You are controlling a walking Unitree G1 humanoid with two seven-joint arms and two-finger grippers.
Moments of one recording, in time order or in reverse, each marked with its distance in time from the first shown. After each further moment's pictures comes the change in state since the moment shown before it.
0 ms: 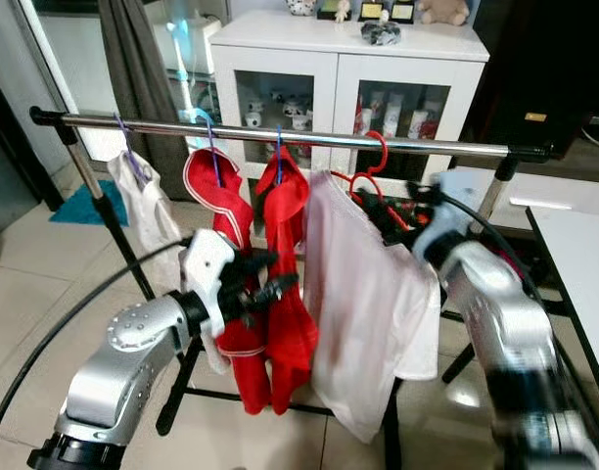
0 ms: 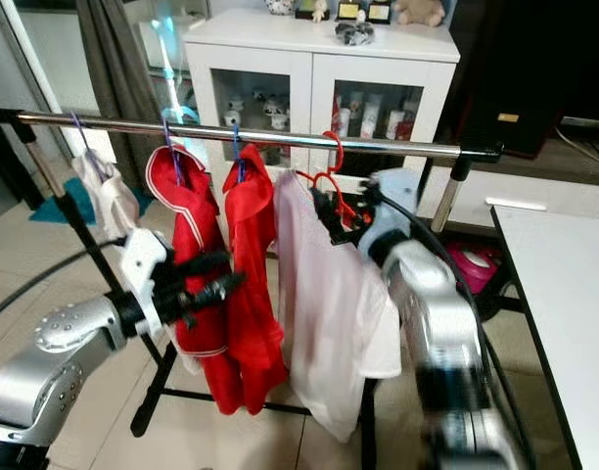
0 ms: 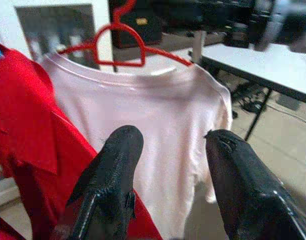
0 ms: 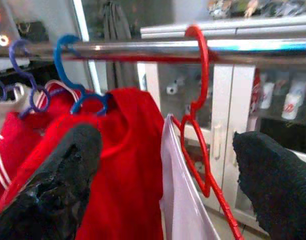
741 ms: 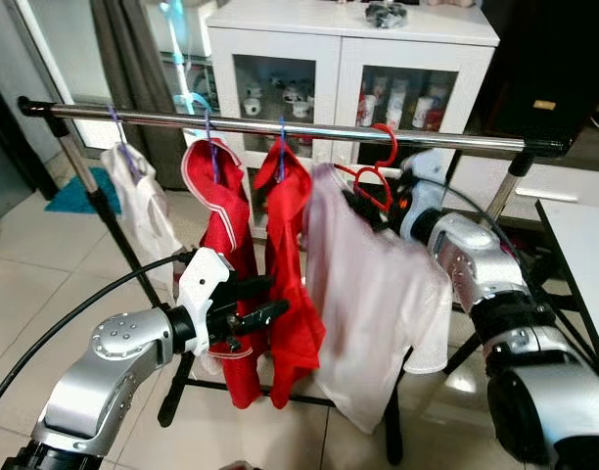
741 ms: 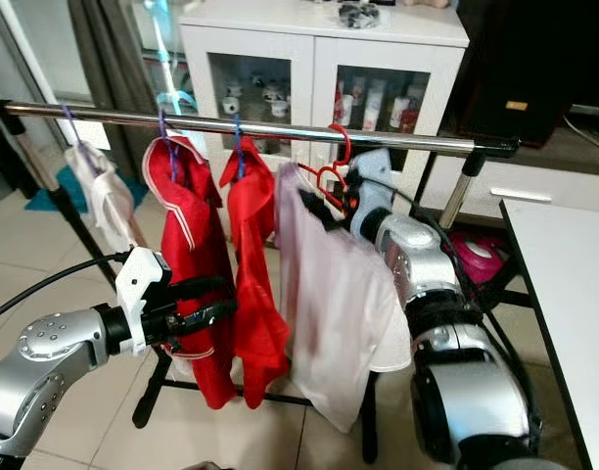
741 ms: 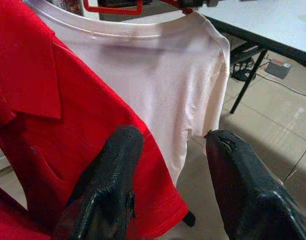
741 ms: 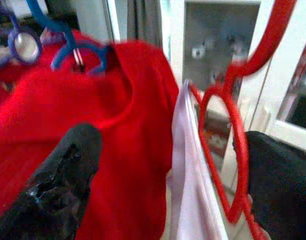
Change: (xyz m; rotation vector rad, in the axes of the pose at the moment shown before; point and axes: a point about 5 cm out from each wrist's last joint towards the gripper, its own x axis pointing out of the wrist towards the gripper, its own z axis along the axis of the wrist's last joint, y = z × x) left arm -0.016 0.001 -0.013 0.011 0.112 -0.051; right arm 0.040 -0.017 -0.011 -0.072 0.166 0.117
